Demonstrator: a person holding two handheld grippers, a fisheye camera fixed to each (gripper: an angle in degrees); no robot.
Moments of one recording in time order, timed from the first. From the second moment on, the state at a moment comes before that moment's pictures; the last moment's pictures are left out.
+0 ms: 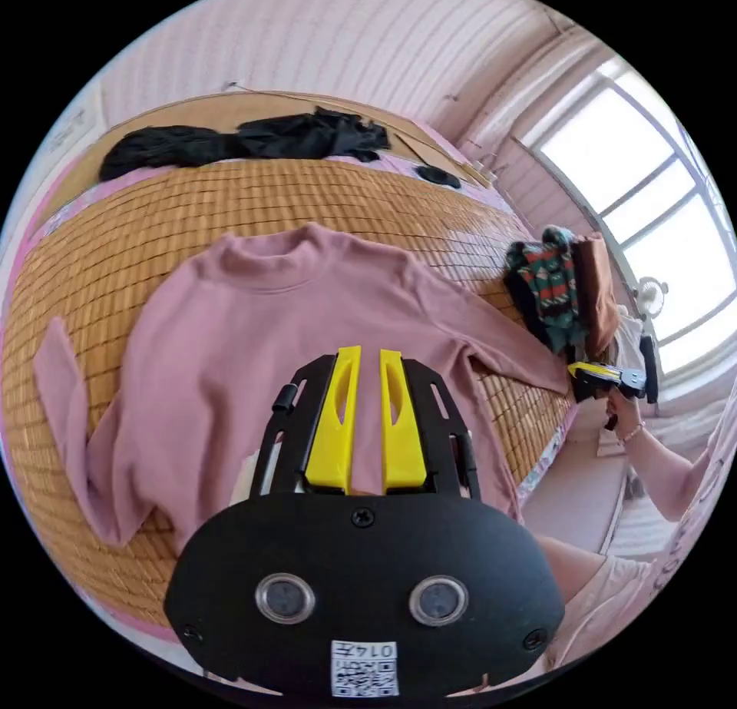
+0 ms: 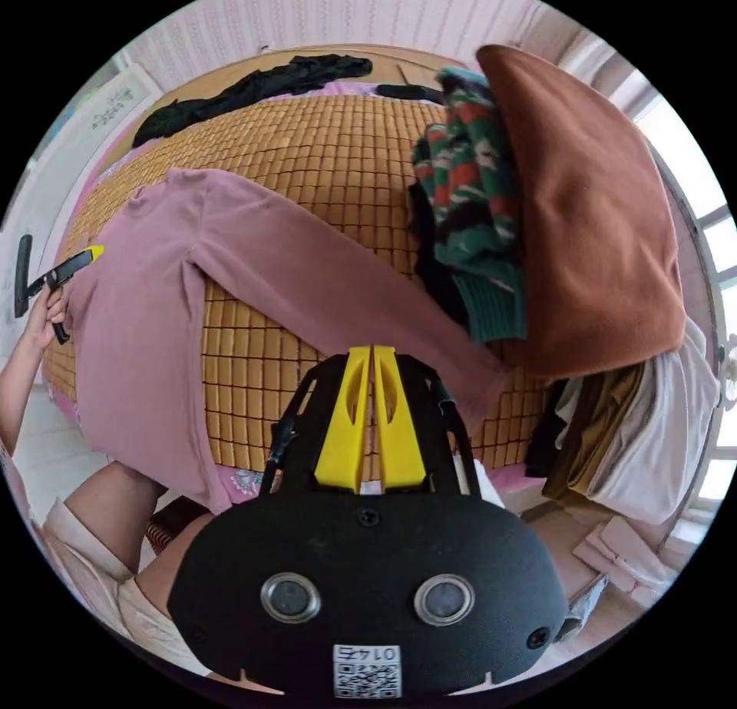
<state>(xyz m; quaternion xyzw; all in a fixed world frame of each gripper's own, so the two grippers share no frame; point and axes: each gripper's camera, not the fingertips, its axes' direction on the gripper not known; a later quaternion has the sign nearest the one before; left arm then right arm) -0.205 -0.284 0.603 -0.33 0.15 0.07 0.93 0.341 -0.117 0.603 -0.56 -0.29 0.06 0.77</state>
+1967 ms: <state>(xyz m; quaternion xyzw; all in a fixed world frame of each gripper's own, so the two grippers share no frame) -0.826 -0.358 0.303 -0.37 0.08 -0.05 0.92 -0.323 -0.529 0.698 -0.31 -0.78 -0.13 0.53</state>
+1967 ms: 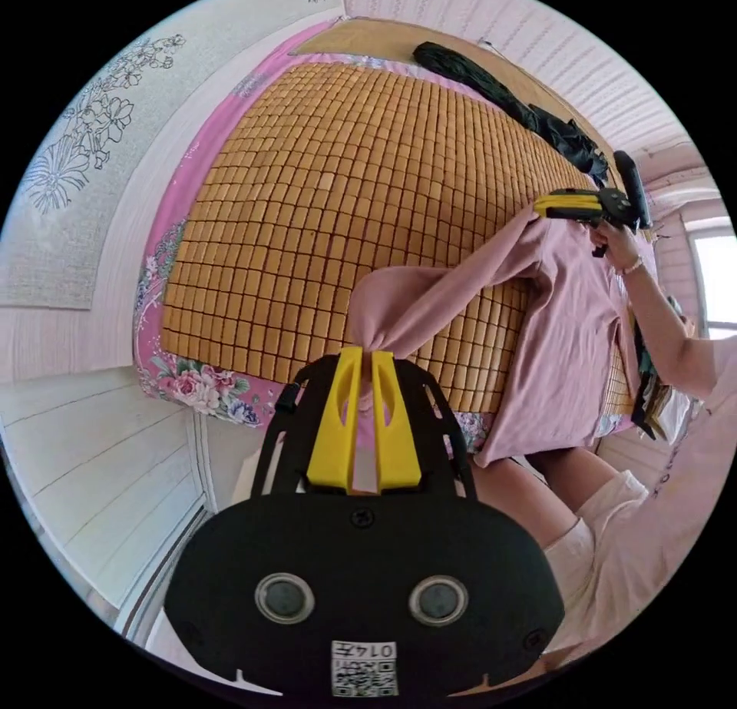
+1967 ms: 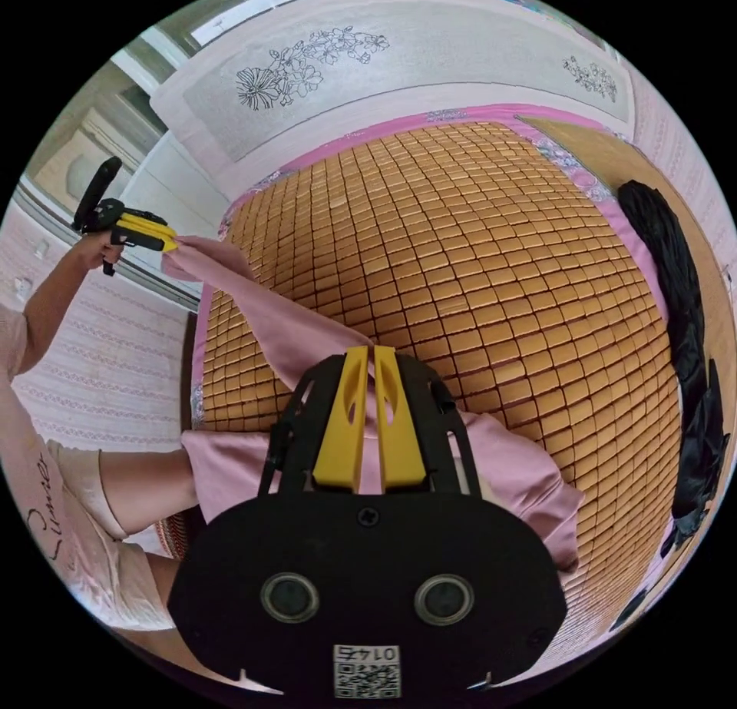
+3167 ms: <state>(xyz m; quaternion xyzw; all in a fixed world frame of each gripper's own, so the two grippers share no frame) -0.877 -0.262 0.366 -0.23 0.02 -0.26 0.94 -0.254 -0.460 0.717 -0.36 -0.66 -0.07 0.66</state>
